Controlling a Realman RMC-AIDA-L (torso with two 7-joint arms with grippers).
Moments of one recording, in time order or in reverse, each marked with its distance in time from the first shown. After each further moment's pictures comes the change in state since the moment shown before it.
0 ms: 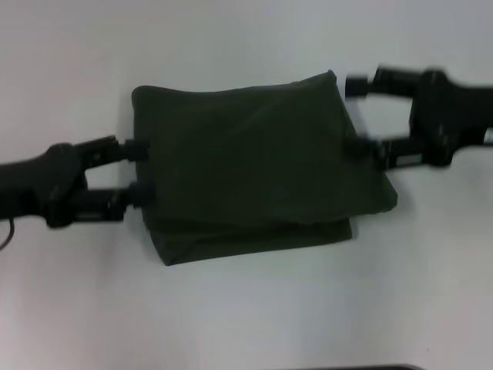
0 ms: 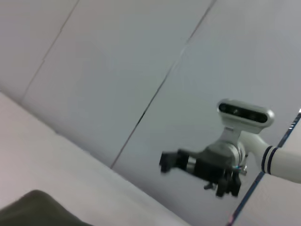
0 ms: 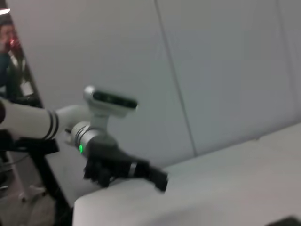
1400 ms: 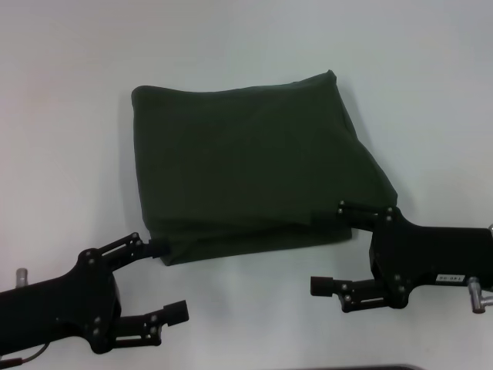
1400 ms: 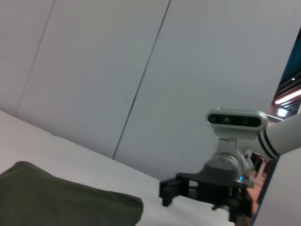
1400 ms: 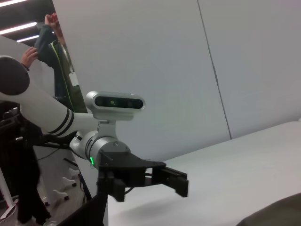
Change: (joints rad) left arm 0.198 -0.046 0.082 -0.225 0.038 -0.087 0.562; right arm -0.094 0.001 -0.091 0.458 -0.060 0.074 -0.501
